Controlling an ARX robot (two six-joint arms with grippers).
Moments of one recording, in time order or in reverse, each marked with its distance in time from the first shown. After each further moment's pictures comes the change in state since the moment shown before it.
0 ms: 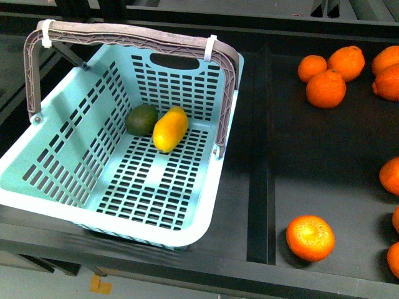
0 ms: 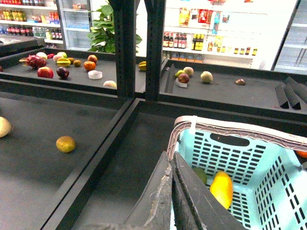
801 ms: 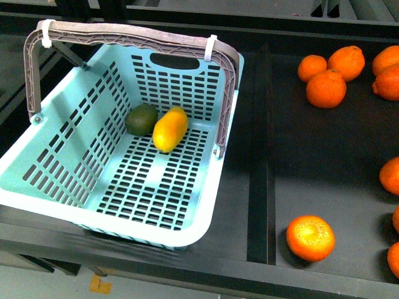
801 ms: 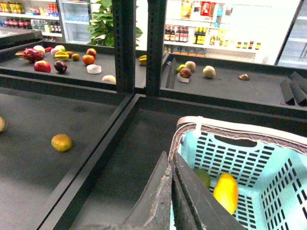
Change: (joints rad) left arm -0.001 0.540 0.013 0.505 -0.002 0.000; right arm 0.000 0.000 0.000 0.000 0.000 0.000
